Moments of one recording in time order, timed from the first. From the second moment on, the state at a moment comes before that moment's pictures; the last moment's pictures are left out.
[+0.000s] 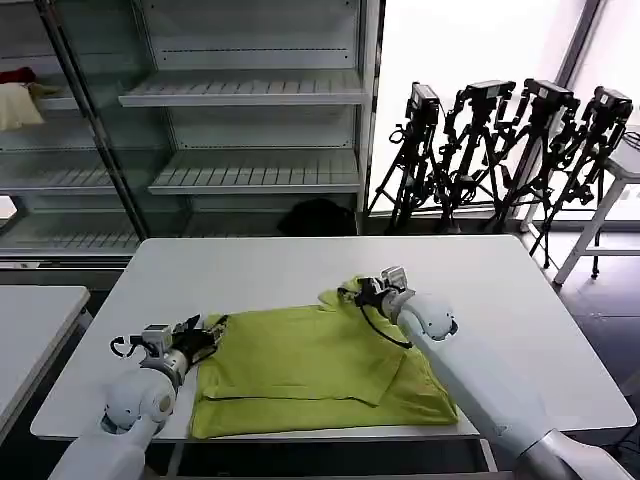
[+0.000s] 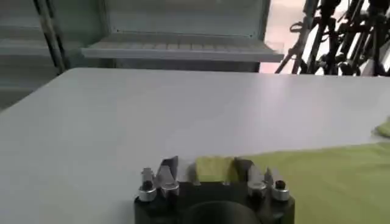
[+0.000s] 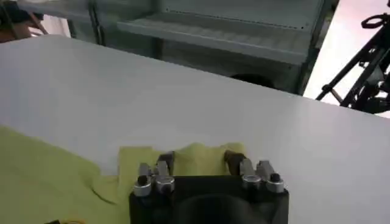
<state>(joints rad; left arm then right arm) 1.06 -1.03 -0.35 -1.77 -0.68 0.58 -0.22 -0.46 1.14 -0.17 1.34 0.61 -0.58 -0.06</state>
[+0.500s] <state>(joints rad) 1.06 -1.01 -0.36 -1.81 -0.69 0.58 -0.20 -0.46 1.13 -0.16 1.38 0.61 -0.58 -0.07</state>
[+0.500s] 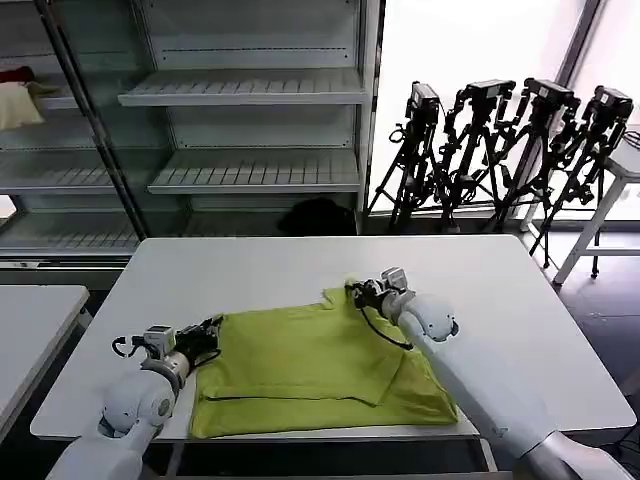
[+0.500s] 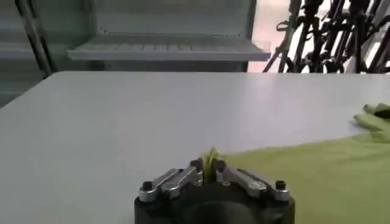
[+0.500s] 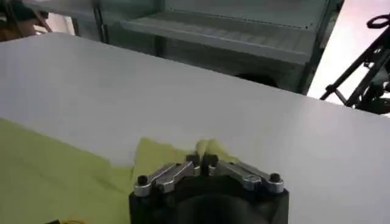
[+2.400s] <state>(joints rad) 1.56 -1.03 -0.44 -2.29 -0.45 0.53 -0.32 -1.23 0.71 0.28 2.18 0.74 -0.55 -0.02</state>
